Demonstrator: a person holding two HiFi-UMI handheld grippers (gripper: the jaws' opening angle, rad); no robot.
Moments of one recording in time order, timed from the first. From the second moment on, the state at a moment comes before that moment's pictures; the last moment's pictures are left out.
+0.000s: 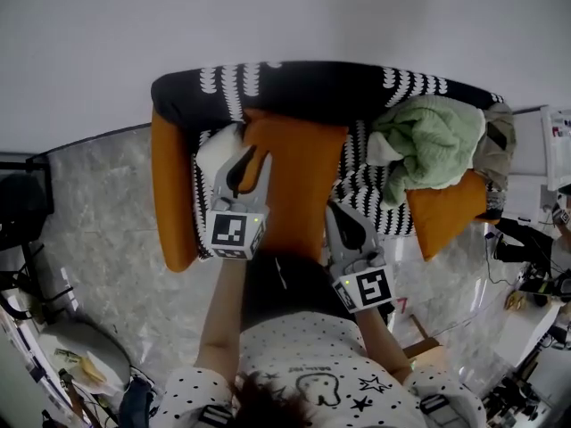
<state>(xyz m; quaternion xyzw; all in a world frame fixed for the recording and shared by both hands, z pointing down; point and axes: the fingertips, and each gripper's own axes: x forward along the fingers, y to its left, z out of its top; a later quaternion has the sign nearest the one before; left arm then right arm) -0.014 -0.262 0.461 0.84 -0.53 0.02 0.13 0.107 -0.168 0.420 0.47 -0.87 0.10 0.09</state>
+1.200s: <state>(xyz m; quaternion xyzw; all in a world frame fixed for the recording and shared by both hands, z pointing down) -0.017 -0.383 0.673 0.81 -0.54 0.10 0.19 0.128 -0.208 0.528 0.49 -0.84 0.20 0.11</state>
